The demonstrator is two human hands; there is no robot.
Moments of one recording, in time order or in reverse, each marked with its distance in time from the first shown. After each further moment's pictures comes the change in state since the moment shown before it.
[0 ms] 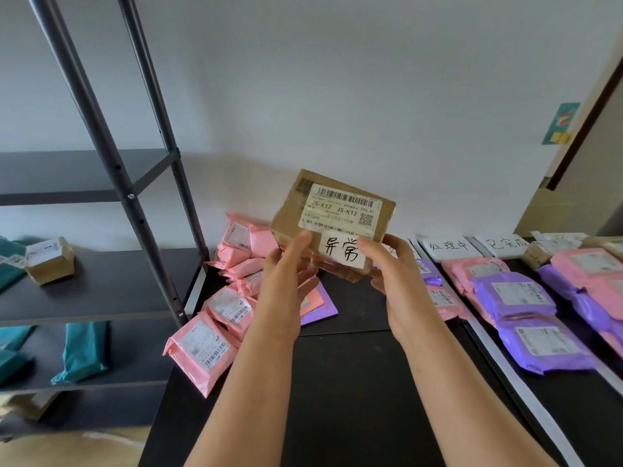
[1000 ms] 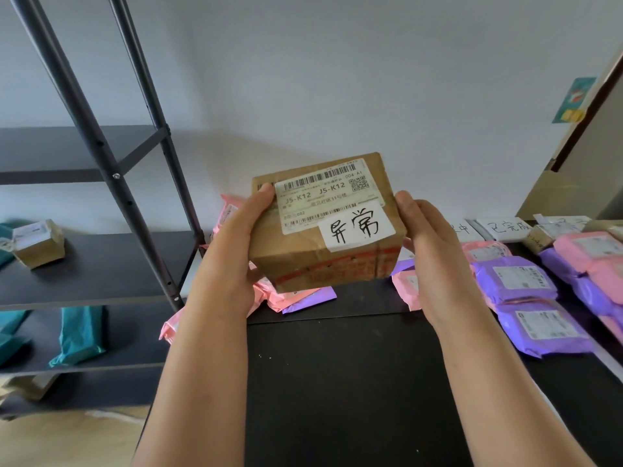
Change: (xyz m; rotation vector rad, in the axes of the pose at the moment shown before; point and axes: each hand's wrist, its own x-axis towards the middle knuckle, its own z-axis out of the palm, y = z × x) left_hand -0.020 0.060 -0.020 -0.063 -0.058 -0.009; right_hand -0.012 -0.031 -0.015 -0.219 0.026 -0.172
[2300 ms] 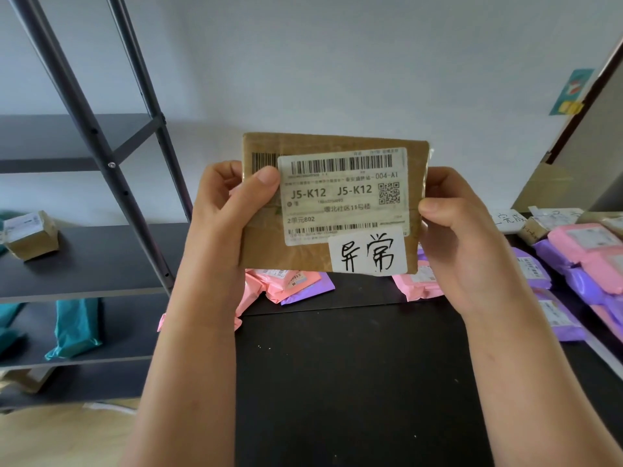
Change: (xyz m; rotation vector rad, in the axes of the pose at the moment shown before) left_hand -0.030 0.012 -0.001 0.145 -0.129 0.392; right_hand -0.007 -0.011 -0.018 0.287 -0.320 -0.304
